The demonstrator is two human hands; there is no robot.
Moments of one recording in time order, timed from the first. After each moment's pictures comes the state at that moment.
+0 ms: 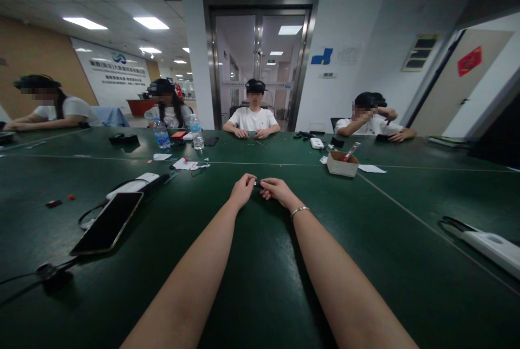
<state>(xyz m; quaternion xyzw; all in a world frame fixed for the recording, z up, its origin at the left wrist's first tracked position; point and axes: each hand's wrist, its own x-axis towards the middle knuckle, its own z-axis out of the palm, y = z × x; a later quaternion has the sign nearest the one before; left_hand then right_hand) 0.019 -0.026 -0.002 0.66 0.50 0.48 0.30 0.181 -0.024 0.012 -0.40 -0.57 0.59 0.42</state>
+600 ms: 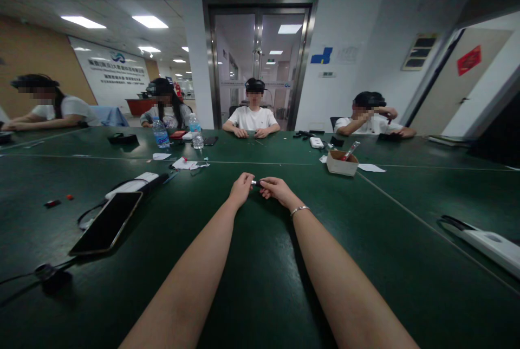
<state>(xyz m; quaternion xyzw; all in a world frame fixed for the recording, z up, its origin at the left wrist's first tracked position) 0.018 -0.020 -0.006 0.63 0.51 0.50 0.31 0.183 -0.022 0.009 -0.38 -0.56 0.60 0.43</state>
